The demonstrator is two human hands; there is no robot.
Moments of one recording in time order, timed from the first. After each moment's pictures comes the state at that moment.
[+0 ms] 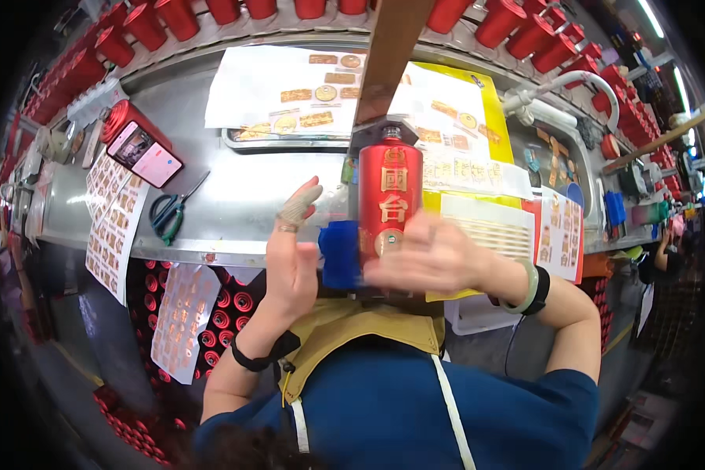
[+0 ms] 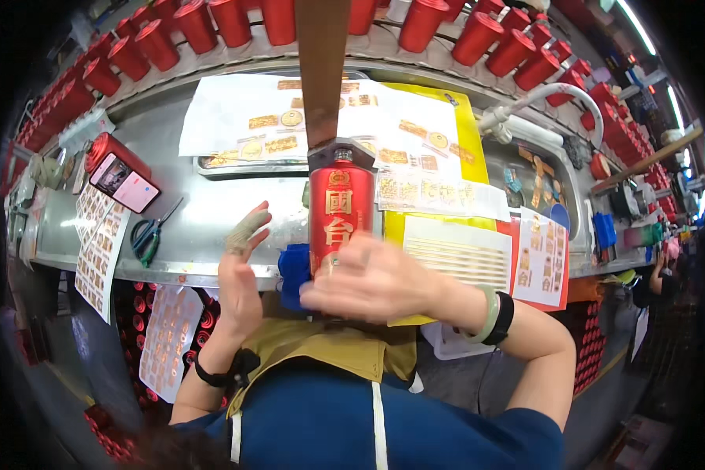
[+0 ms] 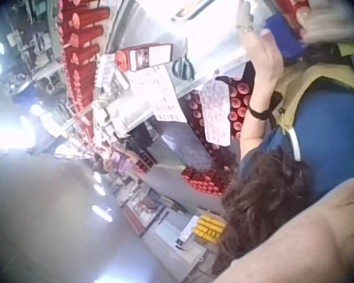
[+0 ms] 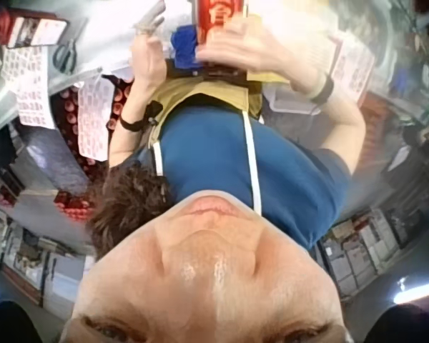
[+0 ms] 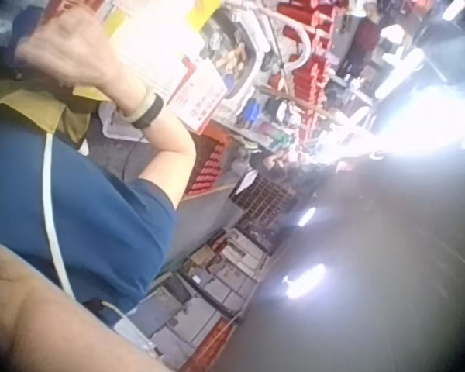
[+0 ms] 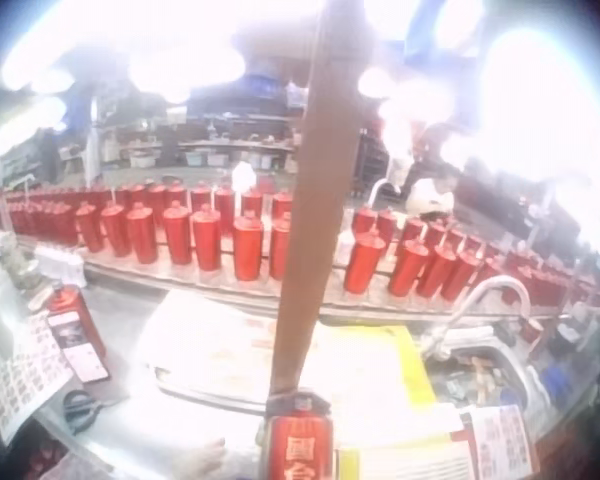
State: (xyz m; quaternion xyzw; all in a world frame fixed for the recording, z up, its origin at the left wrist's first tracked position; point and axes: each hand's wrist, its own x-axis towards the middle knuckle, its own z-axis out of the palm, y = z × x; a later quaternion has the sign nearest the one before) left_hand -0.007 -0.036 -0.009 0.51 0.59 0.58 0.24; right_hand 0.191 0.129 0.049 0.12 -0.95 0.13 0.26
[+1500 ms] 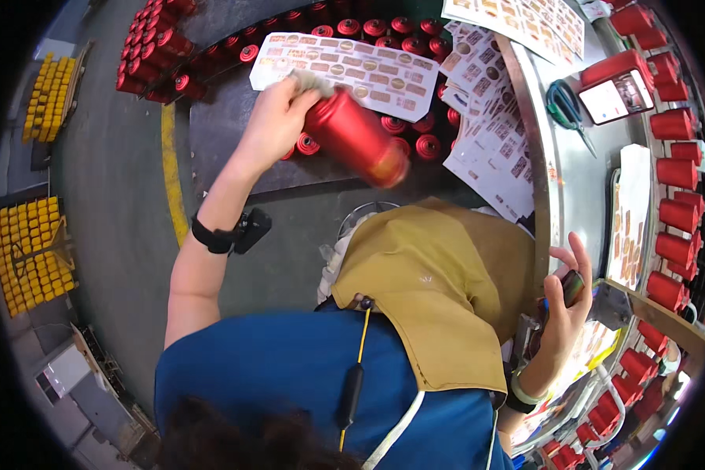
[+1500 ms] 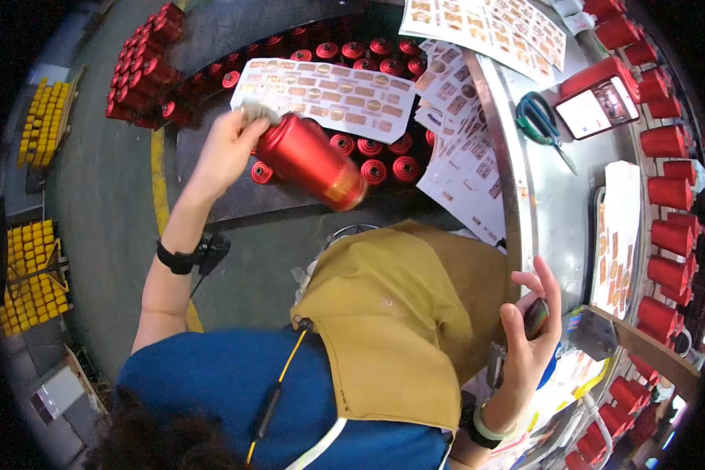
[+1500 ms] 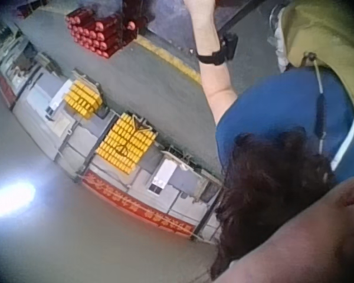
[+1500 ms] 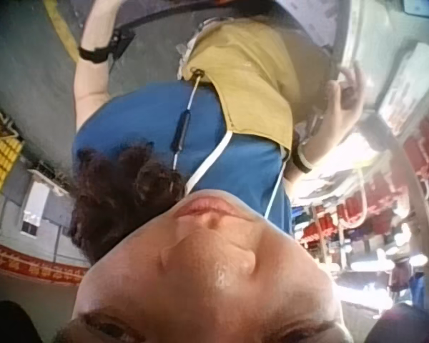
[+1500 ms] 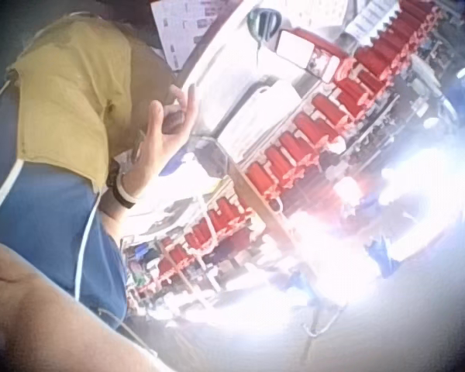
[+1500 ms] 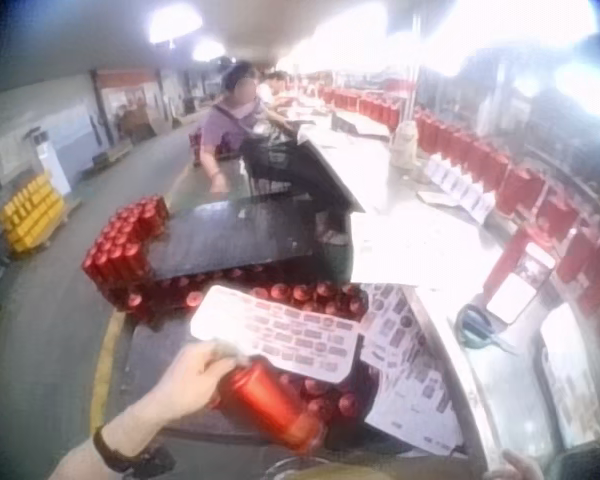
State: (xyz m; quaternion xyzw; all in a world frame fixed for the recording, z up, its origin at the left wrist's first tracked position) left_hand -0.044 -0.469 -0.069 0.00 0.86 0.51 0.00; right_hand 0.083 -0.035 0.027 -0.11 -0.82 0.56 -0.01
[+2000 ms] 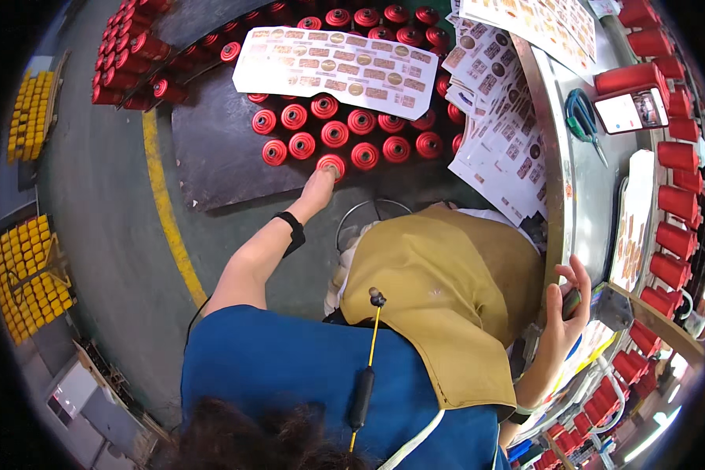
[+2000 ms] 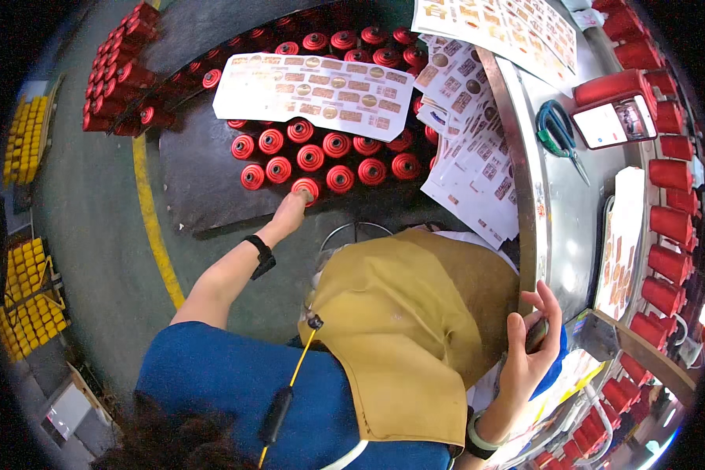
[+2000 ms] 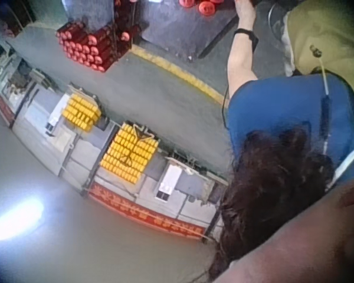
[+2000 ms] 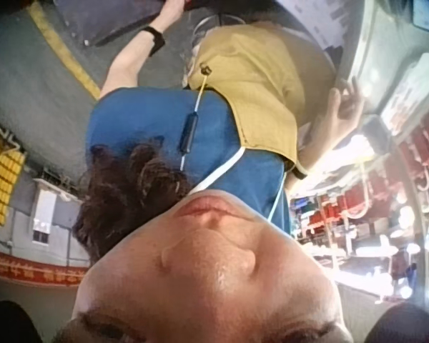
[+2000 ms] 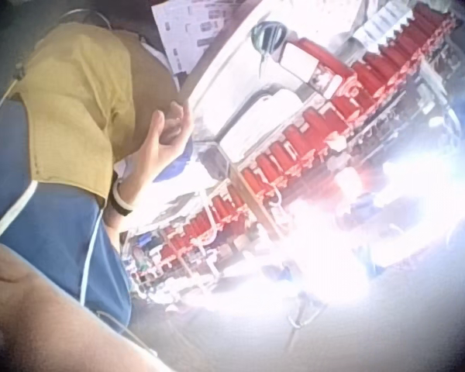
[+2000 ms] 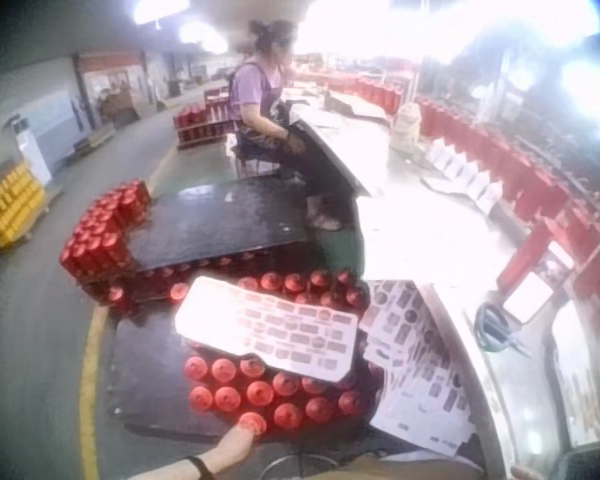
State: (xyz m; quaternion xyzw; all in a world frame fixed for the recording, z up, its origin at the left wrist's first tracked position) left_hand 0.026 -0.478 -0.391 0.04 0.94 0.32 0.12; right_hand 0.078 -0.067 0.011 -0.18 -0.87 0.45 0.03
